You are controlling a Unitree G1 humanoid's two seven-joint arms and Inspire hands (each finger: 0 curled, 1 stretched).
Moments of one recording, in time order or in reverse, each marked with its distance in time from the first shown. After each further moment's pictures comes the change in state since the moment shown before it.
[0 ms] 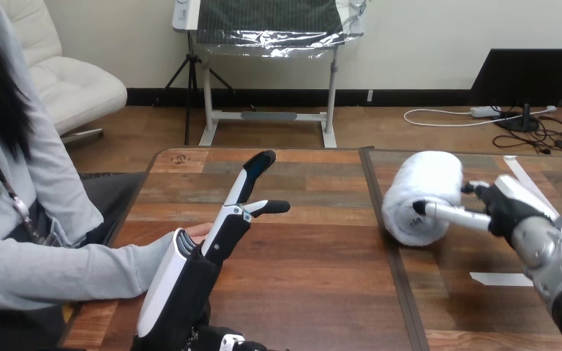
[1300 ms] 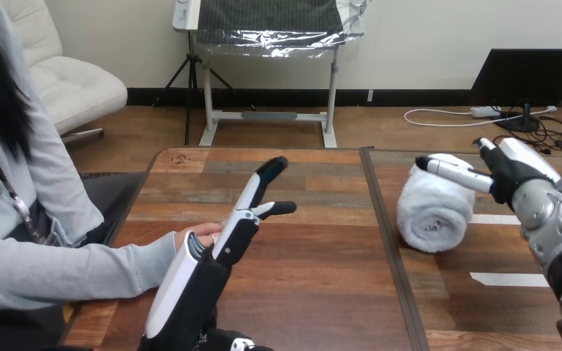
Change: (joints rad) left arm 0.000 -0.014 0.004 0.001 0.039 0.007 -0.001; right arm -0.113 0.001 0.001 0.005 -0.006 0.090 0.003
